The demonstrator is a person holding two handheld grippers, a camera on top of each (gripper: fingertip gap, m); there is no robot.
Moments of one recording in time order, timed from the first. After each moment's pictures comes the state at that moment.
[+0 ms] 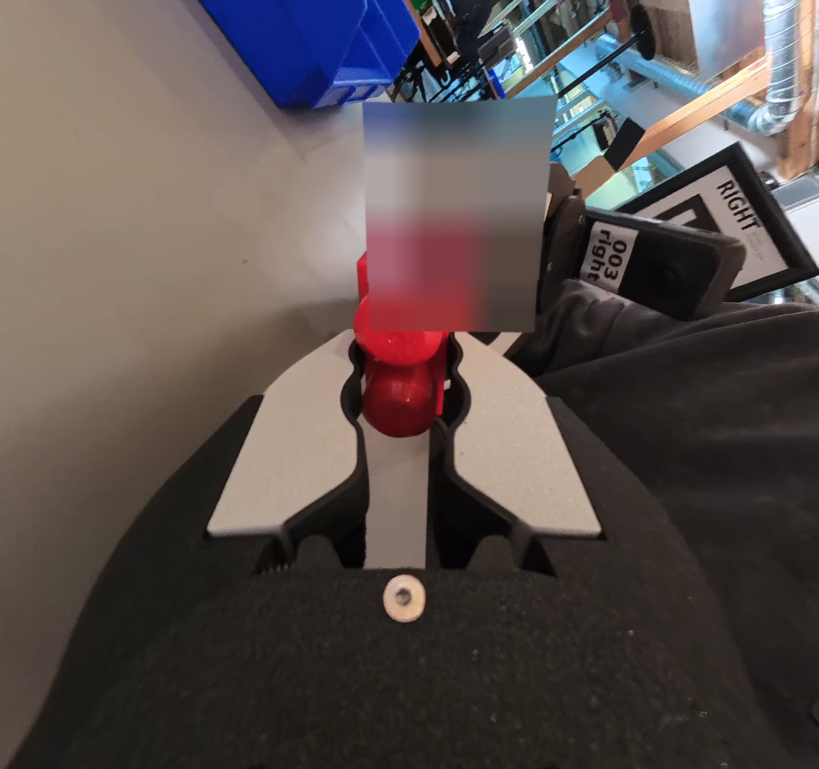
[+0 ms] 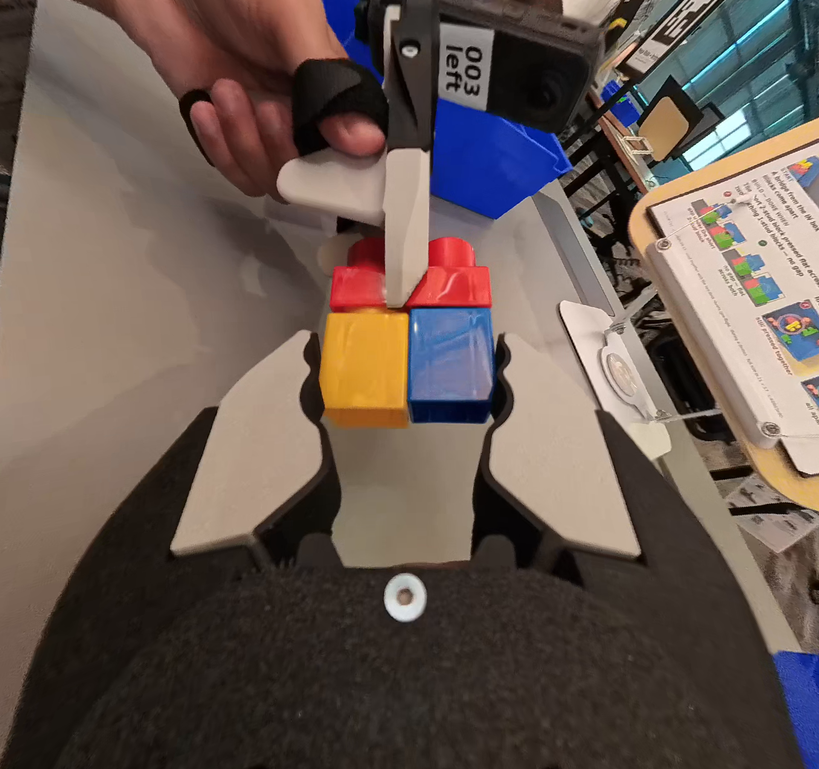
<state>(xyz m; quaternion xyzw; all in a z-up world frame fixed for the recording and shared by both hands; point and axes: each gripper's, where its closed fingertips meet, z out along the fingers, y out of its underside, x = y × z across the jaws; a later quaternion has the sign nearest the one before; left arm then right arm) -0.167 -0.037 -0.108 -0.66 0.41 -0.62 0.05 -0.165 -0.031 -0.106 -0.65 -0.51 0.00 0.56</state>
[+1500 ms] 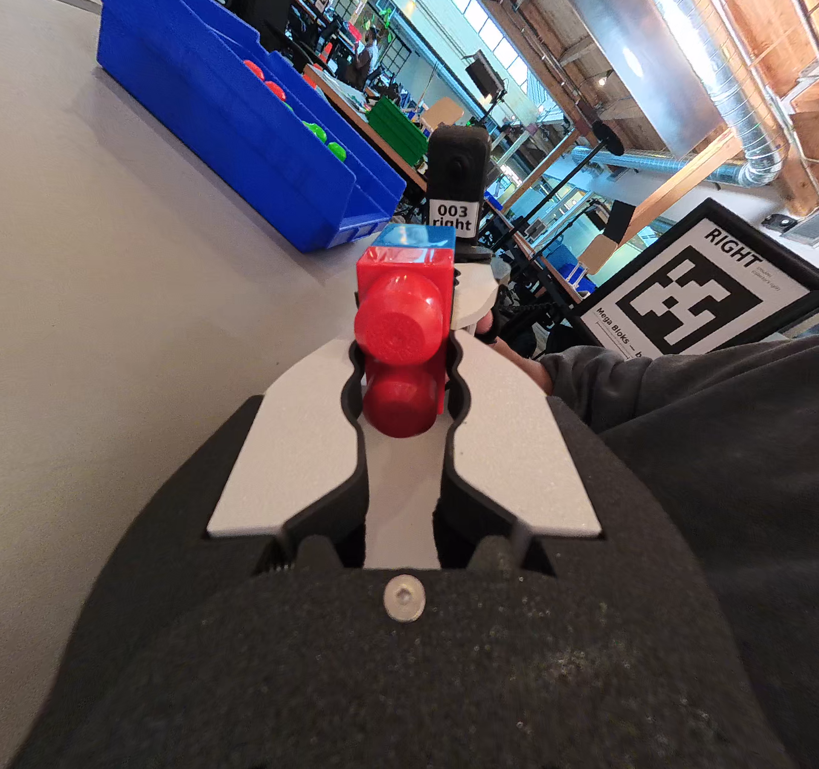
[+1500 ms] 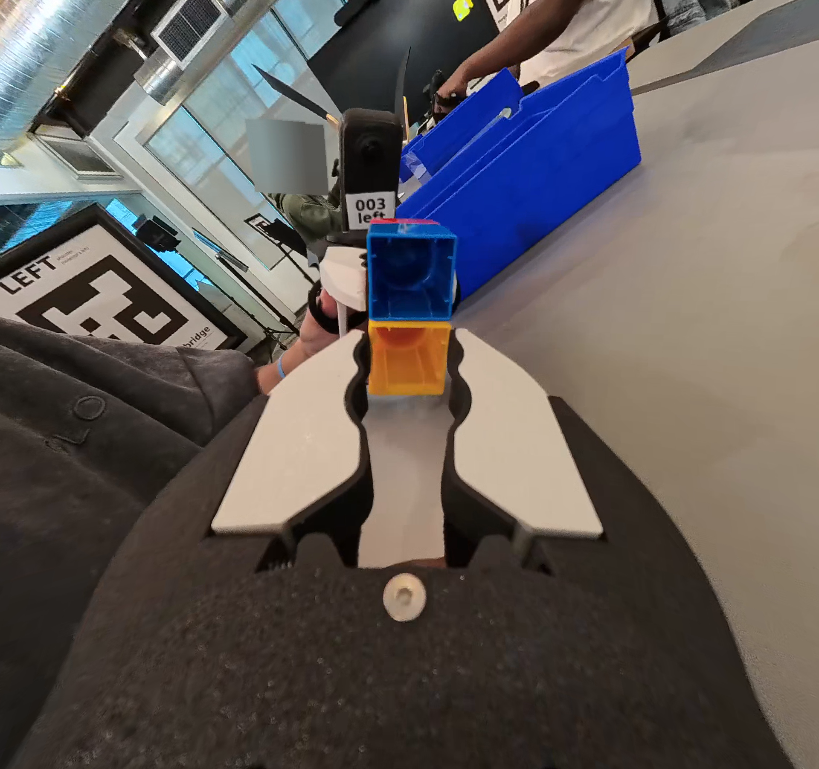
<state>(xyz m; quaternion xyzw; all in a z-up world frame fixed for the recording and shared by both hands) -0.167 -0.013 -0.074 -0.61 0.38 -0.66 0.21 -0.150 -0.021 -0.077 -0.69 -0.15 0.54 0.46</state>
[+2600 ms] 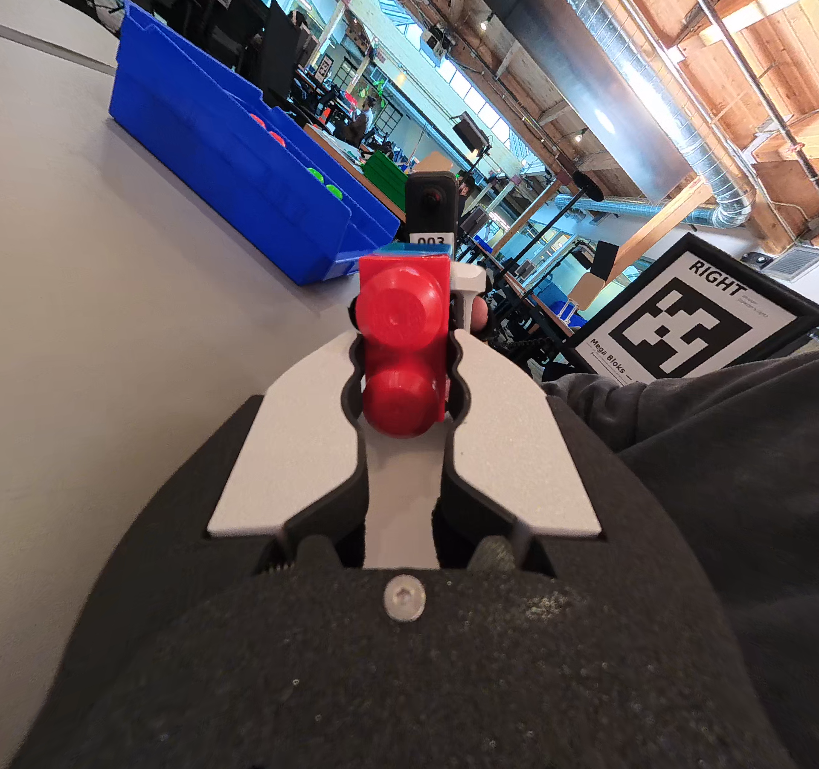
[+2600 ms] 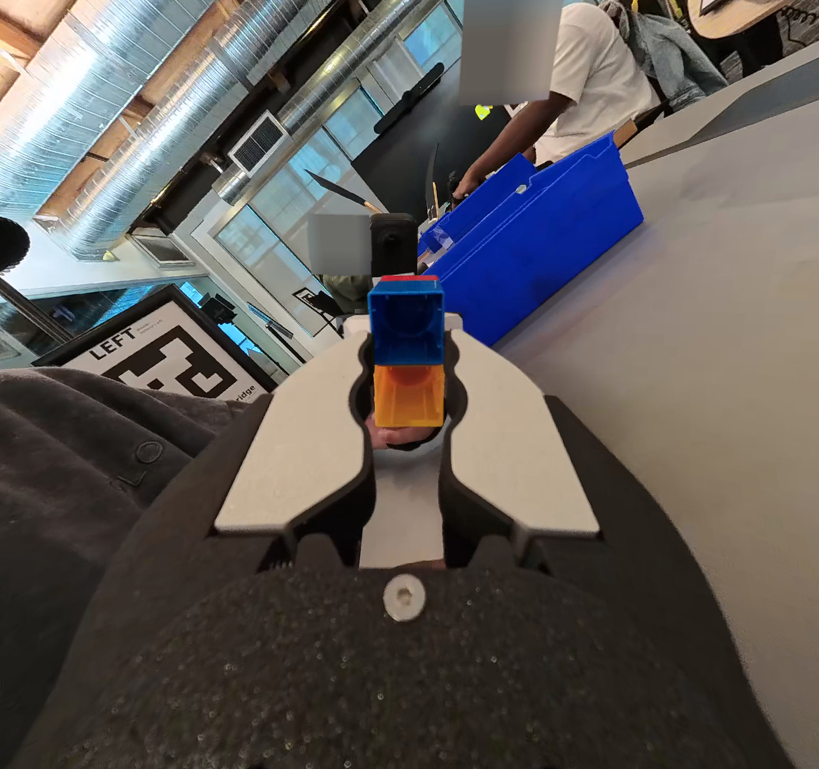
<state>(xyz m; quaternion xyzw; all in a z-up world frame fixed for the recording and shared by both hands) -0.161 -0.014 -0.071 -0.59 0.35 -0.69 0.24 -0.130 -0.015 -0.059 -0.63 -0.10 0.60 0.49</state>
